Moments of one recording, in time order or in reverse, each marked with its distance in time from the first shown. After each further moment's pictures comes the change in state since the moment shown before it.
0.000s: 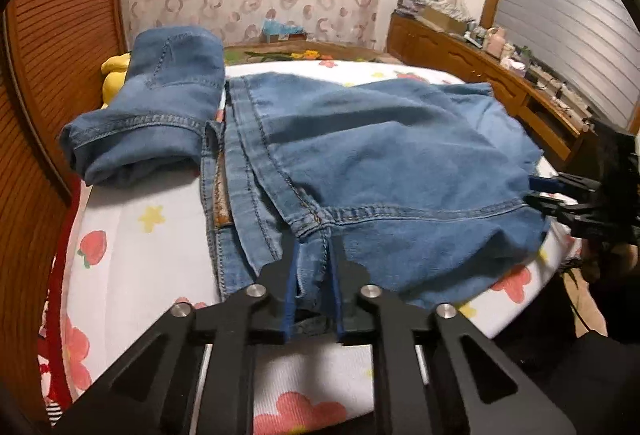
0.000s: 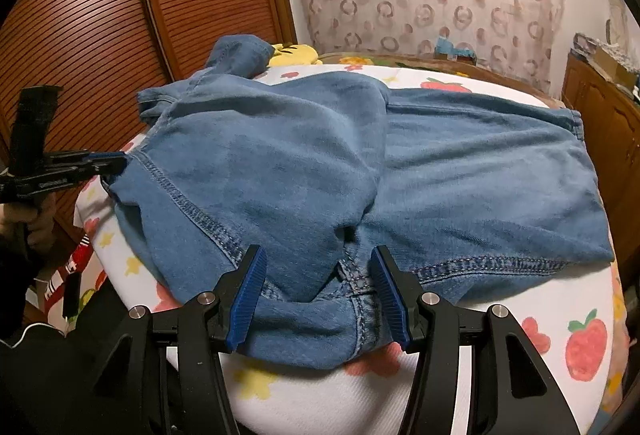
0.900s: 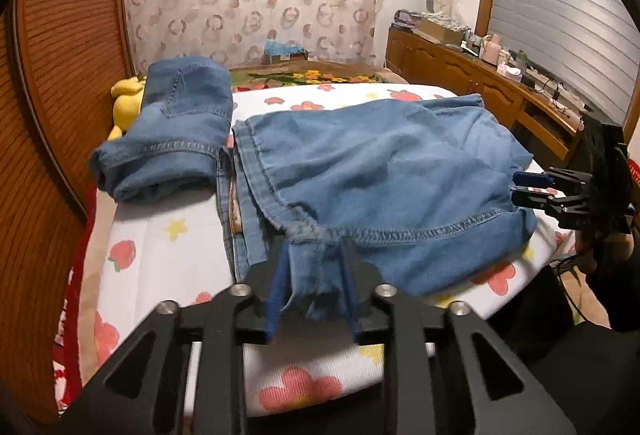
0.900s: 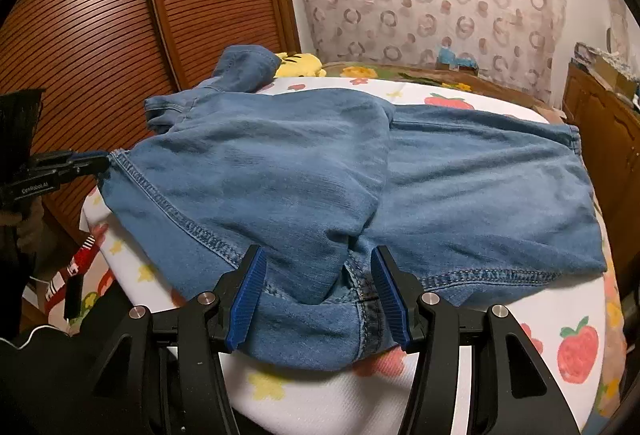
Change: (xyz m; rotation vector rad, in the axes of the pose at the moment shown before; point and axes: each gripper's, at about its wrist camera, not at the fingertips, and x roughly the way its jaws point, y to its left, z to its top) left arm -0.031 -0.008 0.001 0.039 -0.066 0.050; right arm -0.018 0.007 0.000 -0.027 -0.034 -0.003
